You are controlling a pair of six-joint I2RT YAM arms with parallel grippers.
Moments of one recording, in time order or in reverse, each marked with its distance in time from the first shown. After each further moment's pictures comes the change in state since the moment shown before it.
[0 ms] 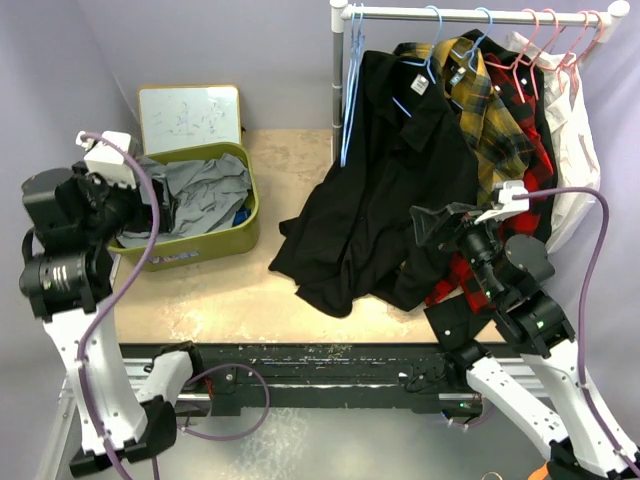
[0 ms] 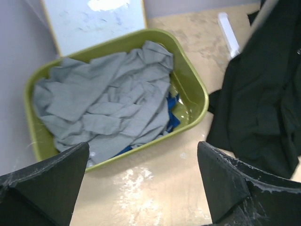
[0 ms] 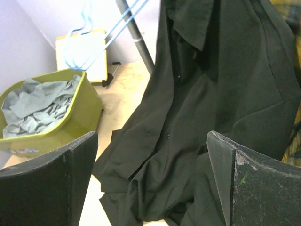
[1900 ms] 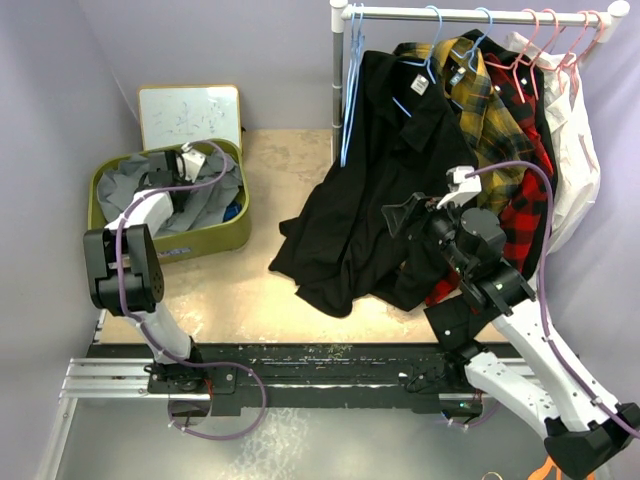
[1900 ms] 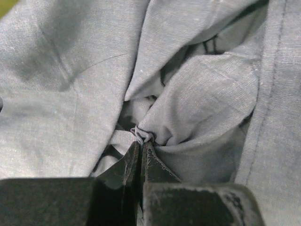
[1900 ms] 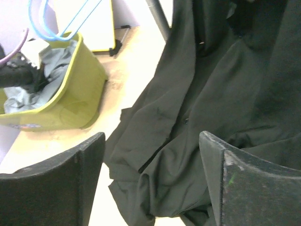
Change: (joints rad) left arm -0.112 0.796 -0.417 0.877 -0.595 0.410; right arm 0.000 0.220 -0.076 0.139 -0.056 0.114
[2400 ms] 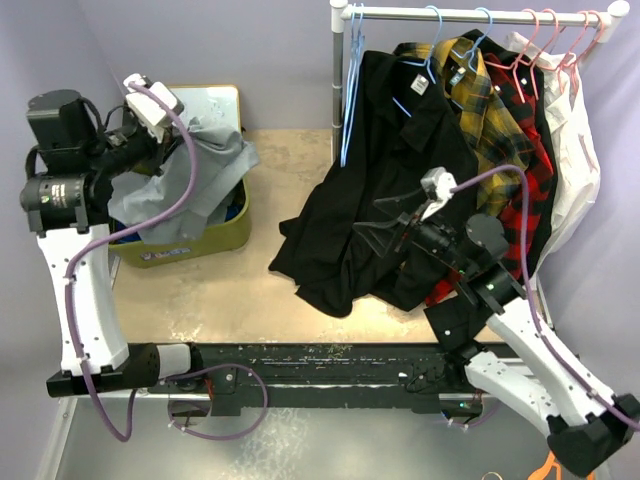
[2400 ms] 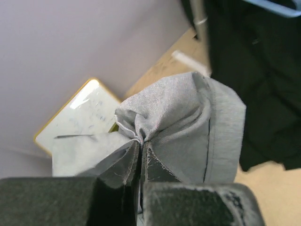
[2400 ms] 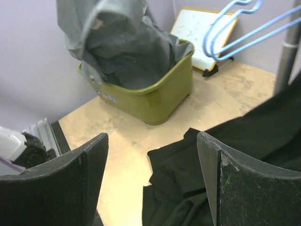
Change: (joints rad) left arm -0.007 -0.469 0.674 -0.719 0.856 0.017; right arm 0.018 -0.026 -0.072 0.304 -0.497 -0.096
